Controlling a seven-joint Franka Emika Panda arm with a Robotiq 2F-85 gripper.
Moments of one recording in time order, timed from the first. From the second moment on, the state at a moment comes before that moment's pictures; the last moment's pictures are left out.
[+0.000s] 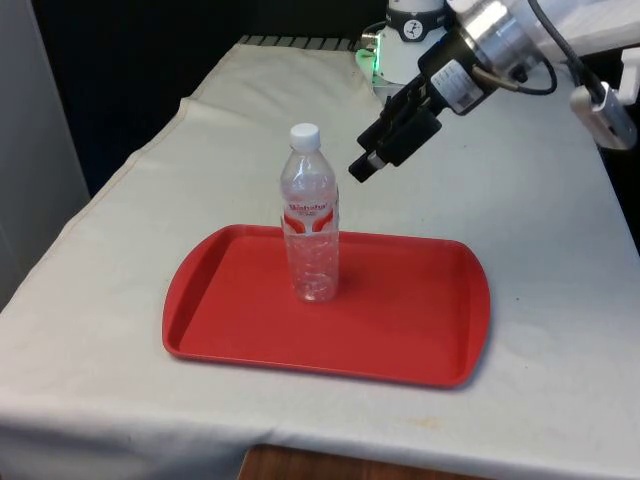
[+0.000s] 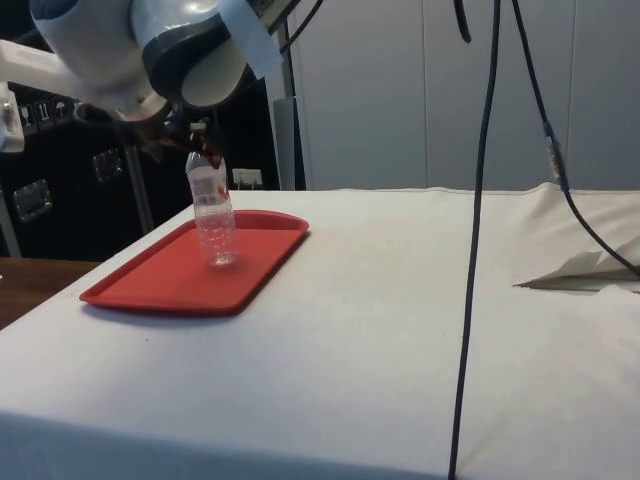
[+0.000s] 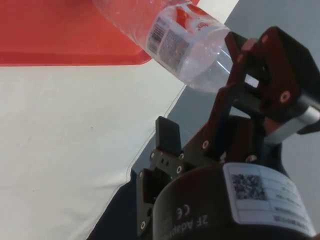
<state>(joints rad) 0.29 0.64 -0.11 -1.52 -0.85 1.98 2.20</state>
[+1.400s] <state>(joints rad) 0.28 0.57 -0.11 -1.52 -0.70 1.98 2.28</state>
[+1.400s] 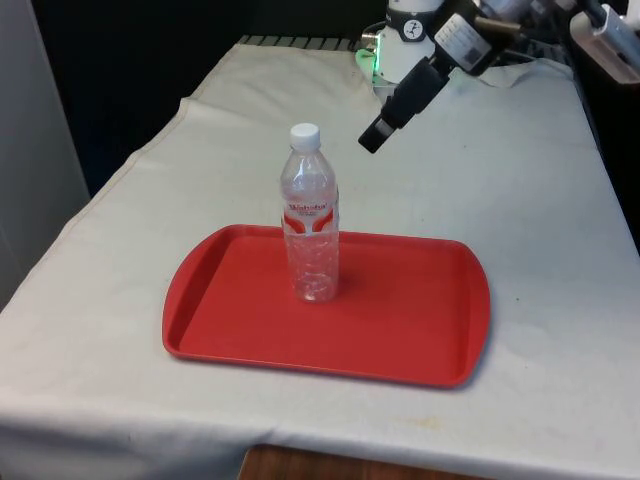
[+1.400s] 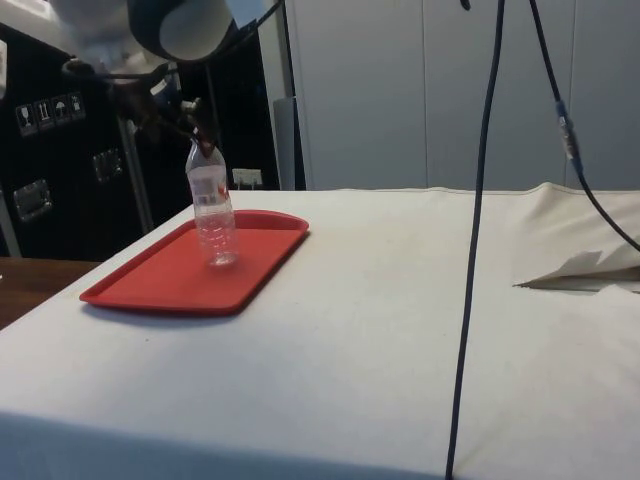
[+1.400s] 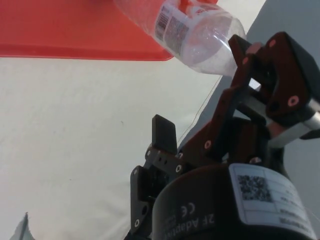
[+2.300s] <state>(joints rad) 0.27 0.56 -0.11 -1.51 -0.59 1.99 2.32</state>
